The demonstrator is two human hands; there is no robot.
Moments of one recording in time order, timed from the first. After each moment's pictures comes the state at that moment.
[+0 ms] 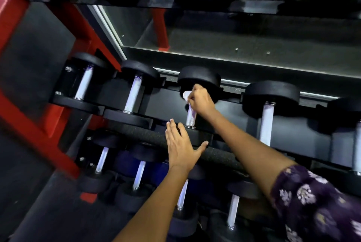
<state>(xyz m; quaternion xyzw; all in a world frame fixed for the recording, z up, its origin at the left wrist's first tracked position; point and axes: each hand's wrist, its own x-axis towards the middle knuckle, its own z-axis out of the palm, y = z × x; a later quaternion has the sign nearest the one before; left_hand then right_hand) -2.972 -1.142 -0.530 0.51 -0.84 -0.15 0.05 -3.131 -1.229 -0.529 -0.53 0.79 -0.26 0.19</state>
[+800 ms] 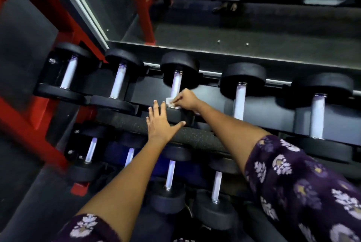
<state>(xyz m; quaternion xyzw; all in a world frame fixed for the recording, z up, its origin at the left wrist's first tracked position) -2.961 -1.144 -0.512 0.53 -0.82 -0.23 0.00 -3.113 -1.161 -0.521 -0.47 0.76 -0.26 0.37</state>
